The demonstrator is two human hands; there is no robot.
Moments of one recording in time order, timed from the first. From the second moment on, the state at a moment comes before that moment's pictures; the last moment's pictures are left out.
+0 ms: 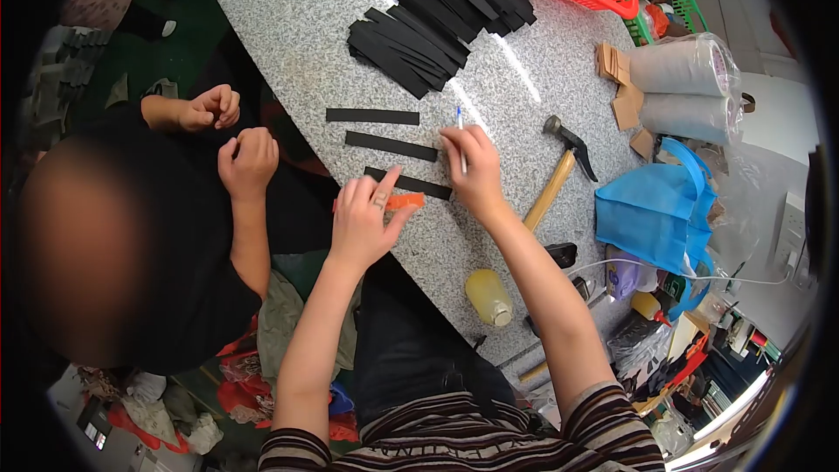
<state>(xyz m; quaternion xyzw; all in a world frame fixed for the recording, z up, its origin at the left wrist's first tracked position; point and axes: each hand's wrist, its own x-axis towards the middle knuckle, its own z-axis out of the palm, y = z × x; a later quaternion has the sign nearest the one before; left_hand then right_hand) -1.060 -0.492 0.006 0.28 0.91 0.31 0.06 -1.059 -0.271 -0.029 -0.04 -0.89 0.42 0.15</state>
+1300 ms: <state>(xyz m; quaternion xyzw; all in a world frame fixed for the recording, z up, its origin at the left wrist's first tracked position) -1.084 -0.461 0.008 0.27 0.92 0.30 0.03 -1.051 -0.273 -0.036 -0.05 -0.93 0.34 0.10</state>
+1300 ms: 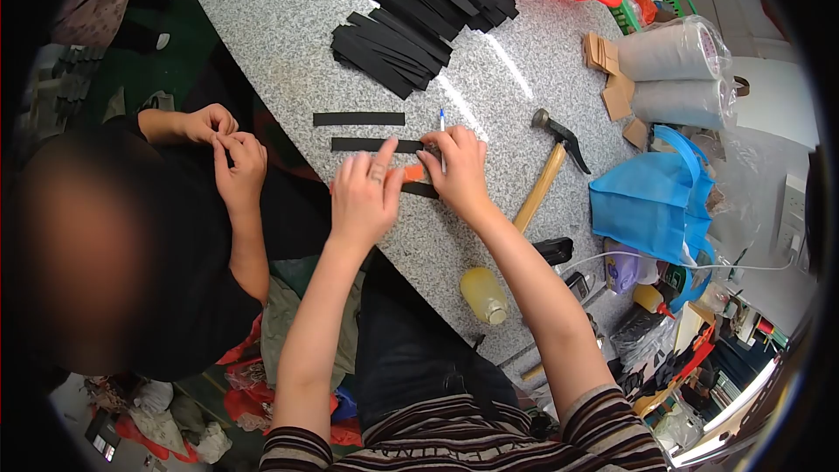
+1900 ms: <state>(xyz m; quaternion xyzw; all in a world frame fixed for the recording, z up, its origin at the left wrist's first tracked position) -1.093 -0.506 0.028 0.10 0.88 0.46 0.05 -1.051 -0.234 -0.026 0.10 -0.94 0.29 0.12</state>
